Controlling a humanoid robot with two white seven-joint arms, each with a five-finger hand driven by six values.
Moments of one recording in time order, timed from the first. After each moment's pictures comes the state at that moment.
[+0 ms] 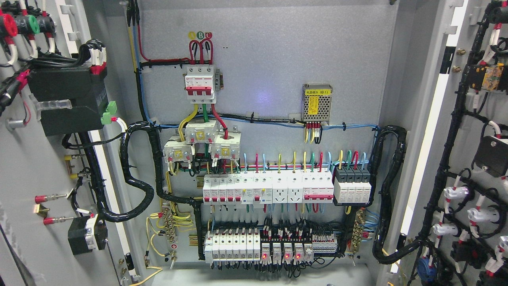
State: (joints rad) left arm 0.33 0.48 -0.44 -2.06 0.32 -0.46 0.03; right arm 0.28 -0.27 0.11 -2.09 -0.53 -0.26 0.44
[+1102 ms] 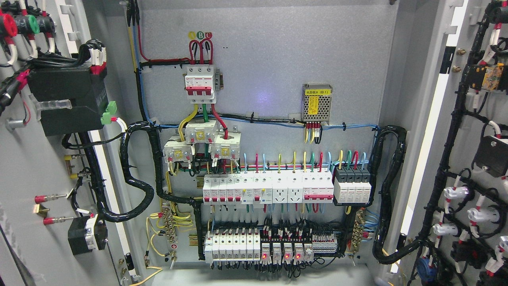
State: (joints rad) left arm 0.32 0.37 -0.28 -2.08 0.32 -0.53 0.04; right arm 0.32 -0.26 0.00 -2.09 -0.53 -0.44 0.44
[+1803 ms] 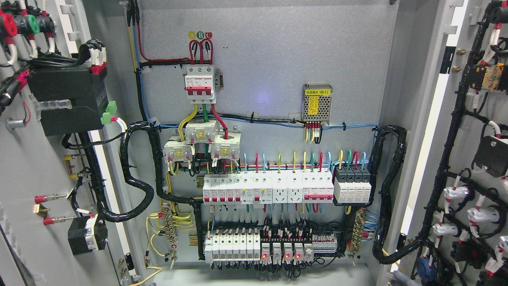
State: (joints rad) left arm 0.33 0.36 -0.21 -2.08 0.33 -0.55 0.04; right arm 0.33 -0.24 -0.07 -2.09 -0.54 -0.49 0.44
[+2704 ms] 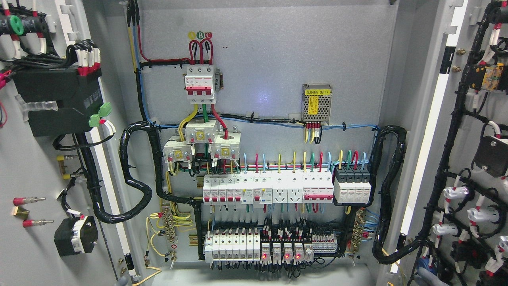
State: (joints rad) left arm 0.36 0.37 -0.11 -2.08 0.43 -0.55 0.04; right arm 0.34 -0.24 -0.15 -2.08 -0.53 -0.51 0.44
